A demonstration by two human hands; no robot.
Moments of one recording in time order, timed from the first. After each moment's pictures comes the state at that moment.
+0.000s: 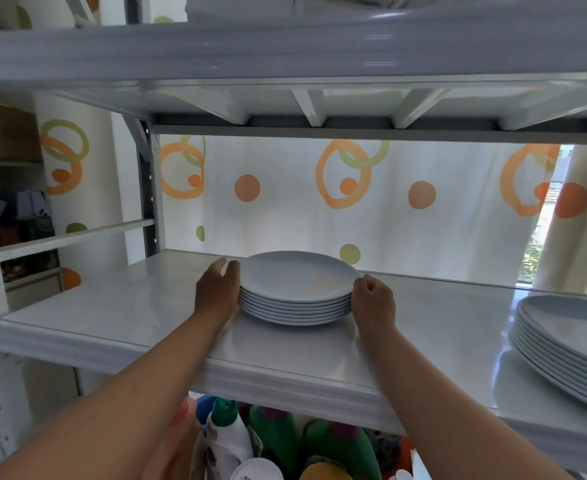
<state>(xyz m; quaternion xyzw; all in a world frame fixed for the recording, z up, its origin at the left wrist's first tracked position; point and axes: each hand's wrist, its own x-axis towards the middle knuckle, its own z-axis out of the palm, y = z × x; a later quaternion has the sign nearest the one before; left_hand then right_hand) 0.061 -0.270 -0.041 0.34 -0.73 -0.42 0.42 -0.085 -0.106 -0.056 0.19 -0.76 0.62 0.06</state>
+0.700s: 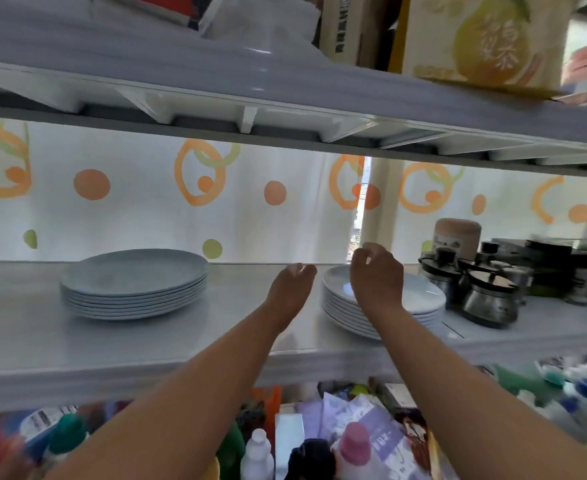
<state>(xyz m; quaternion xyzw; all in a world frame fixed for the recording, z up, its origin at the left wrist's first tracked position) -0.052 0.011 -0.016 0.06 -0.80 -0.55 0.22 -0.083 0.128 0.004 0.10 -0.81 0.48 0.31</state>
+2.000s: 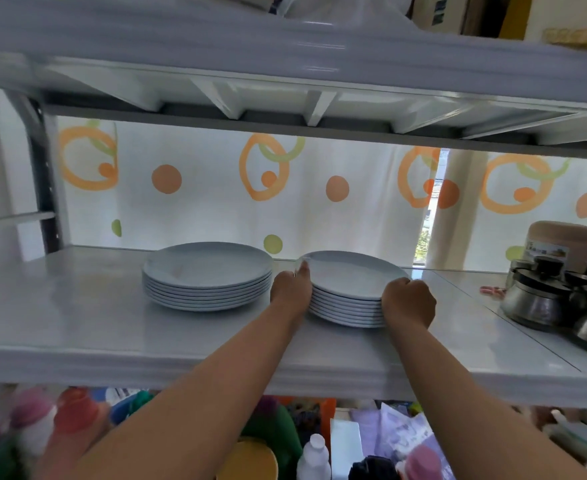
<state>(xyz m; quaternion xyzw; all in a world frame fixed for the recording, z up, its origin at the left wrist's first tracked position) -0.059 -0.078 -0.037 0.24 -0.79 -0.49 0.27 -0.107 0.063 -0.032 -0.05 -0.83 0.53 0.18</state>
